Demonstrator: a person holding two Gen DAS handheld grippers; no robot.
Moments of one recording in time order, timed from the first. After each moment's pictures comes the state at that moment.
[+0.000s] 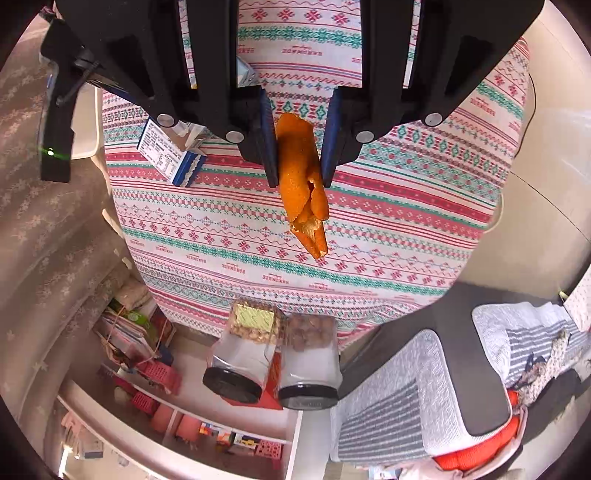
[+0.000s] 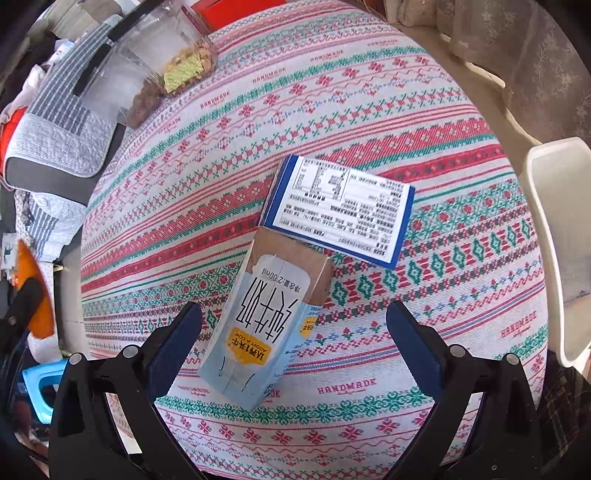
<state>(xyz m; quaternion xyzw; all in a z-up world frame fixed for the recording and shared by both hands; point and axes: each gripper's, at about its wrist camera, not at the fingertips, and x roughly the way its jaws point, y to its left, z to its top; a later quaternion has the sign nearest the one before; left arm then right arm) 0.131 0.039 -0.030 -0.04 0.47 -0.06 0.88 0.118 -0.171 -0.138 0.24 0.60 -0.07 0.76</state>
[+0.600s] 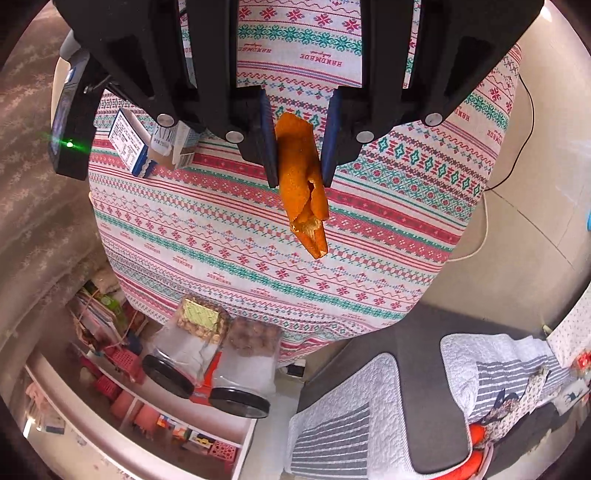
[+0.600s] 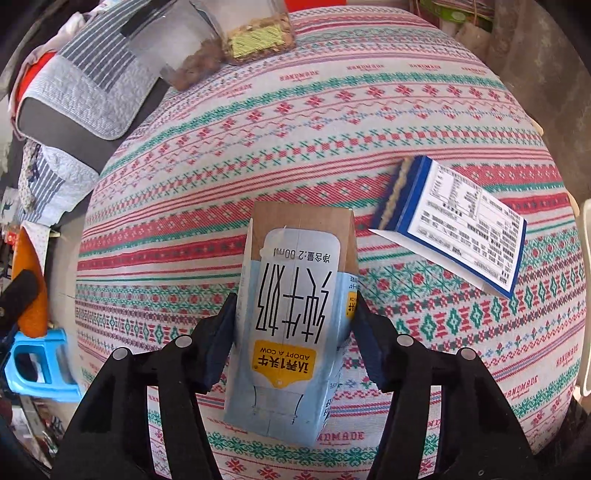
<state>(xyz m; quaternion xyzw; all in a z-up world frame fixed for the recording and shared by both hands) 0.149 0.104 -0.054 -0.09 0.50 -0.01 0.86 0.157 -0.098 -0.148 0.17 0.57 -0.02 0.80</state>
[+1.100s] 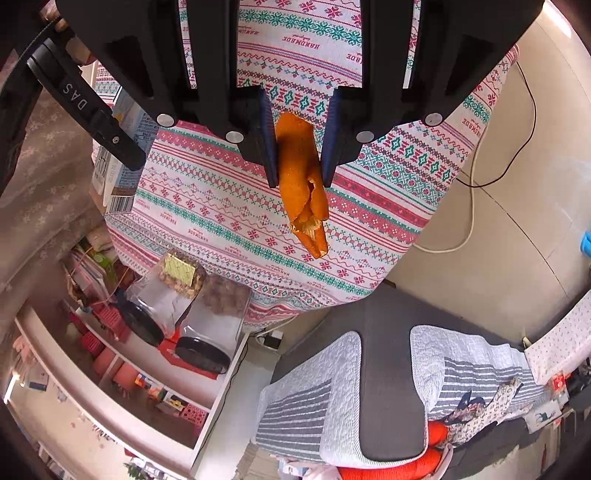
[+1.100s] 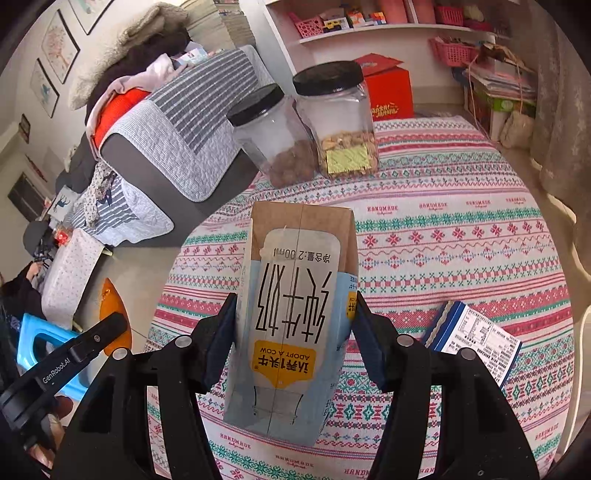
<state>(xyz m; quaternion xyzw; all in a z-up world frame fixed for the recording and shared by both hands) 0.144 0.143 -0.029 -0.13 0.45 0.01 0.88 0.171 -0.089 -0.053 0.16 0.43 0.08 0.89</state>
